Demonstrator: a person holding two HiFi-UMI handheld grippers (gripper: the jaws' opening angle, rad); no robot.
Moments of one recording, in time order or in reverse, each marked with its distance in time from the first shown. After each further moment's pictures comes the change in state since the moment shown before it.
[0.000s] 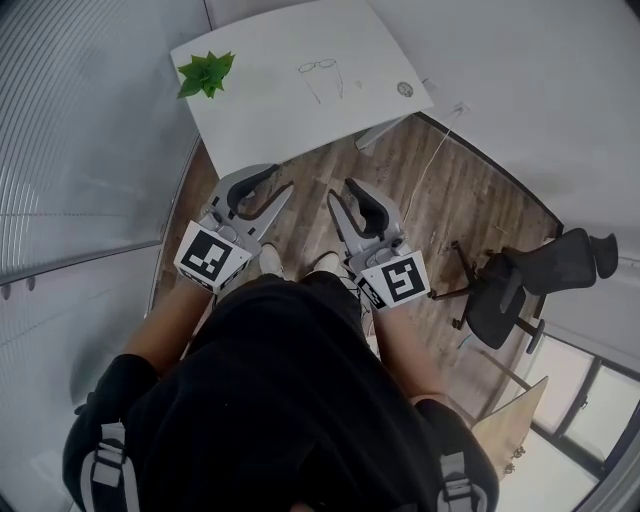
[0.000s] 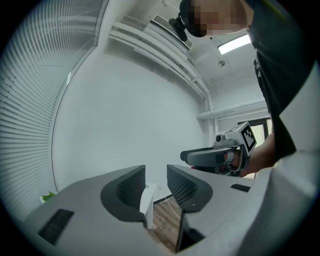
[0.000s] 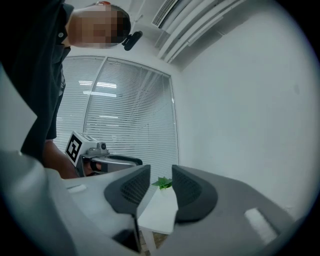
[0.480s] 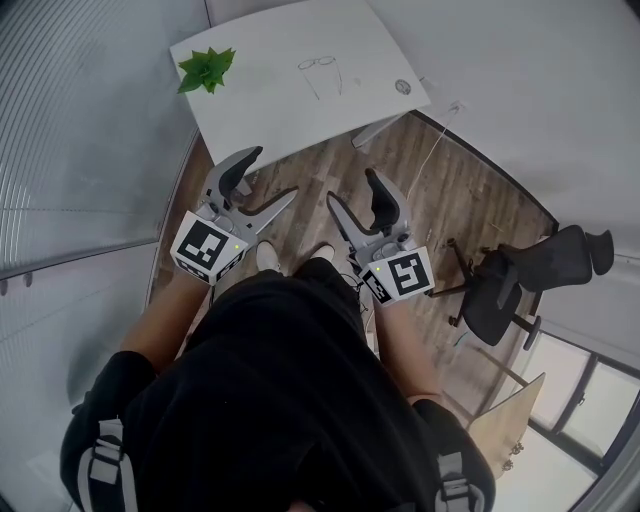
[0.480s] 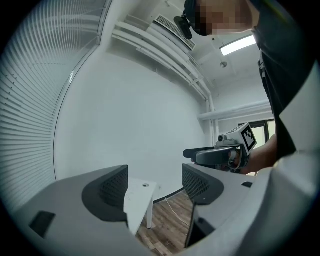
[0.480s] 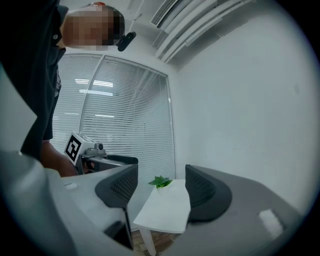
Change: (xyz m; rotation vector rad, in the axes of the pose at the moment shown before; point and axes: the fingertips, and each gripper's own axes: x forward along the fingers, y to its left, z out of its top) left arm -0.010 0.007 -0.005 -0.025 0.003 0.007; right arm -0.010 -0.004 -0.001 0.005 0.007 -0.046
